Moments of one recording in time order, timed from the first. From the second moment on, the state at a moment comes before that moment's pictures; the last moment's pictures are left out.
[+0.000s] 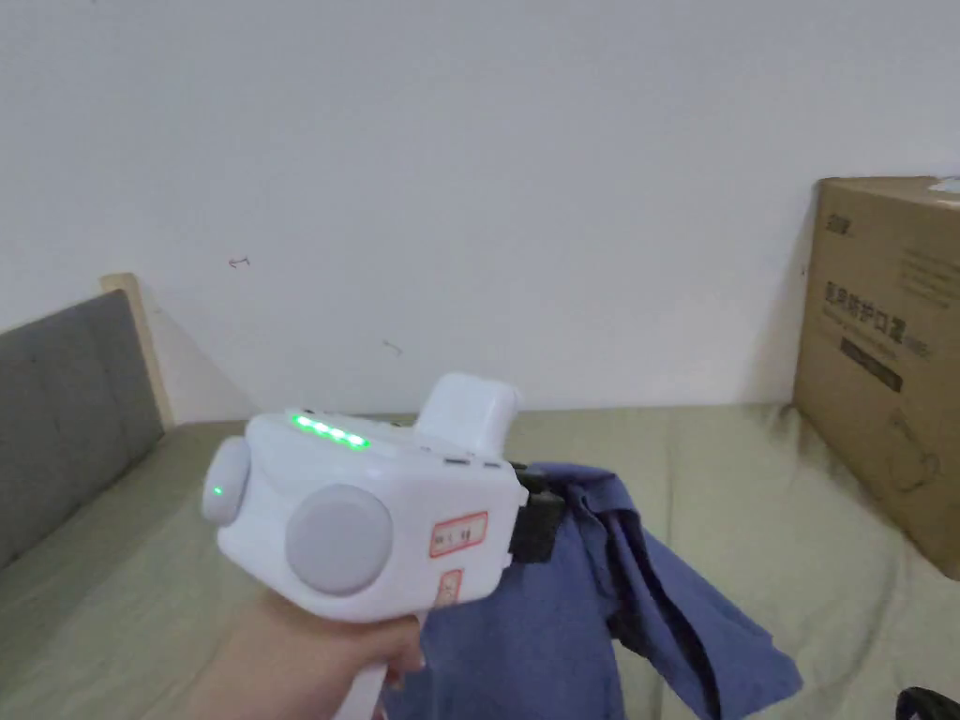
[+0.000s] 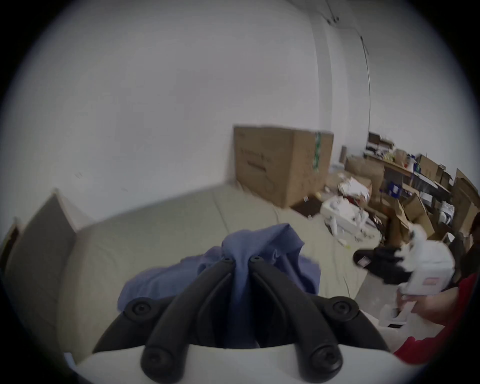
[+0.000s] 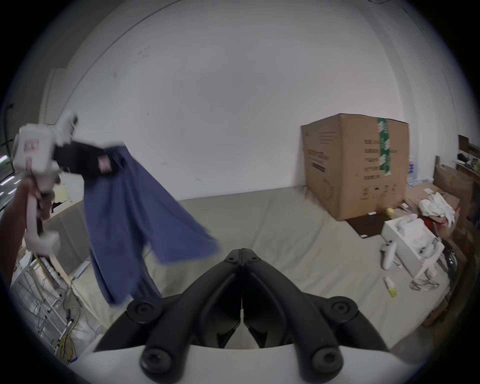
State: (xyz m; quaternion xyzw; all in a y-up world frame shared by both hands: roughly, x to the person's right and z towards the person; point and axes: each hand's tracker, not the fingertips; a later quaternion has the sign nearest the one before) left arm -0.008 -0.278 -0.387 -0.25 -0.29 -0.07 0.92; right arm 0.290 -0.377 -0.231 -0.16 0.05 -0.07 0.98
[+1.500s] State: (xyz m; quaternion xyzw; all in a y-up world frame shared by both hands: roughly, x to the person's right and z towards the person) left arm -0.097 -0.401 -0.210 -0.06 -0.02 0.07 1.00; right arm 0.255 -0.389 -0.206 -0.04 0.03 -0.06 1.00
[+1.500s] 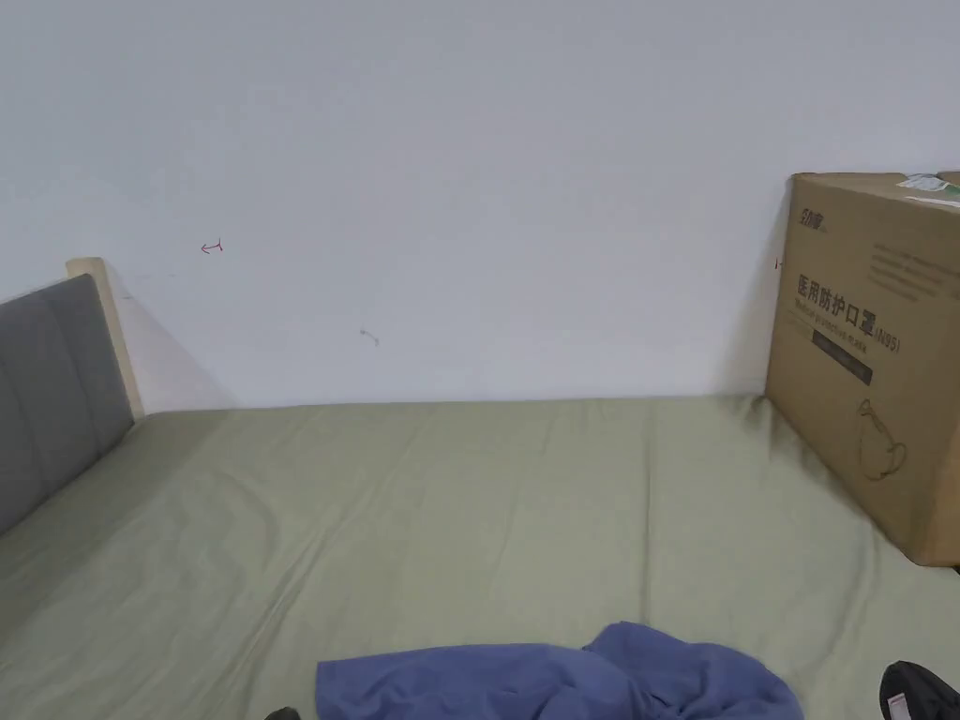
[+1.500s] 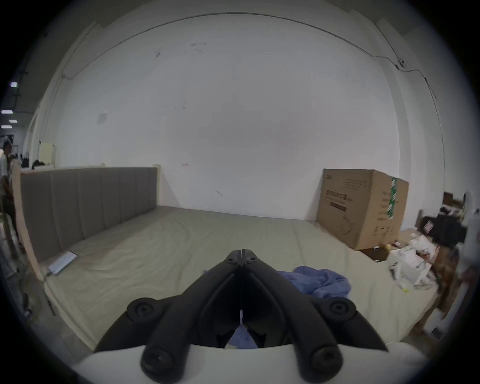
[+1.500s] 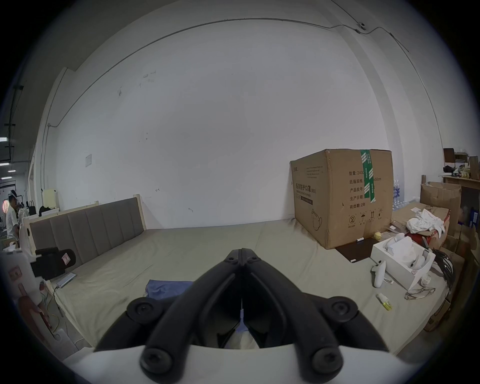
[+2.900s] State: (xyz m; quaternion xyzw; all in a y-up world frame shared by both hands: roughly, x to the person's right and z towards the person) left arm -0.165 -0.510 -0.561 -0.46 -0.08 -0.05 0.88; right arm 0.327 -0.439 -0.509 -0.41 0.14 -0.08 0.90
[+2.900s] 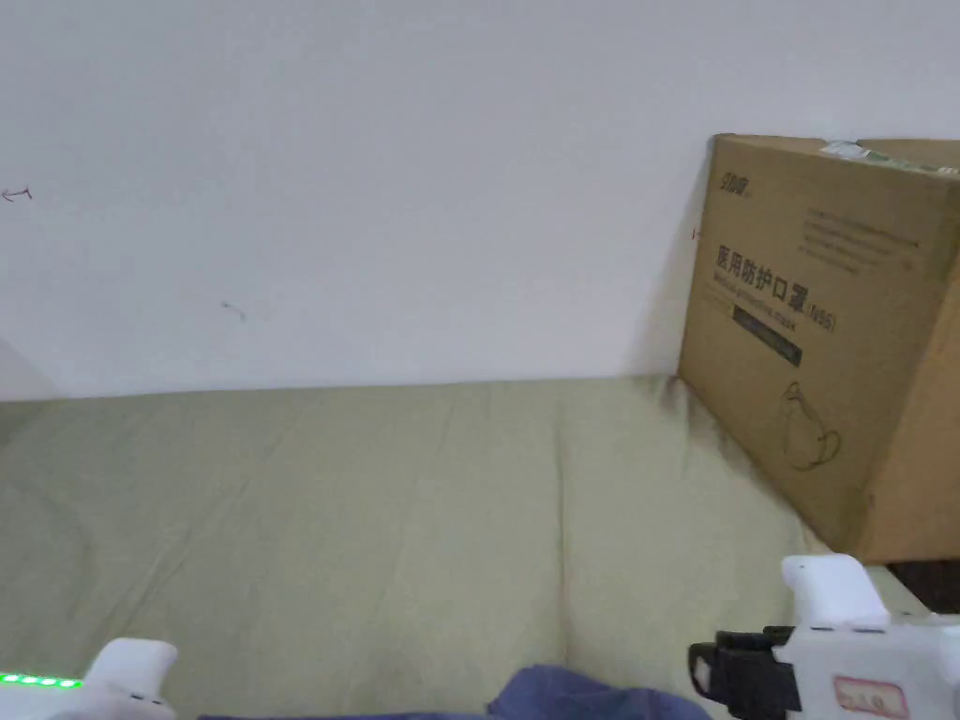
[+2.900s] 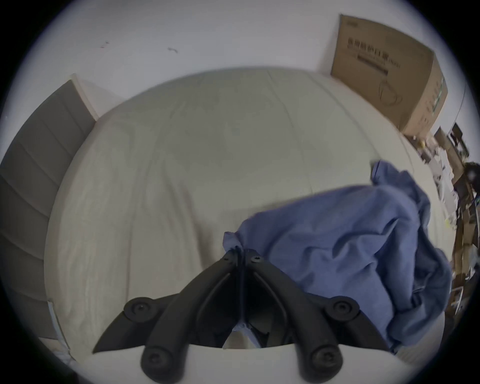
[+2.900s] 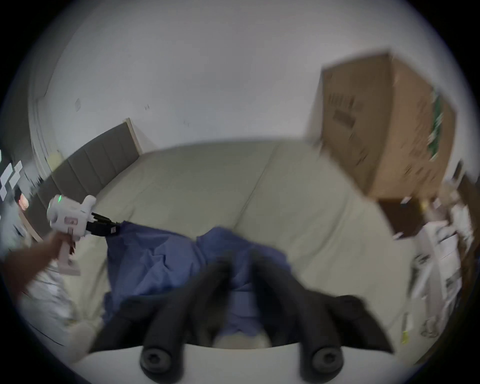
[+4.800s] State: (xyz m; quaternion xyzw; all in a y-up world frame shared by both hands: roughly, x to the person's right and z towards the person) left arm -0.176 -0.068 -0.484 -0.13 -0.07 0.01 0.99; right arm 0.340 -0.001 -0.488 -0.12 0.04 -0.08 0.99
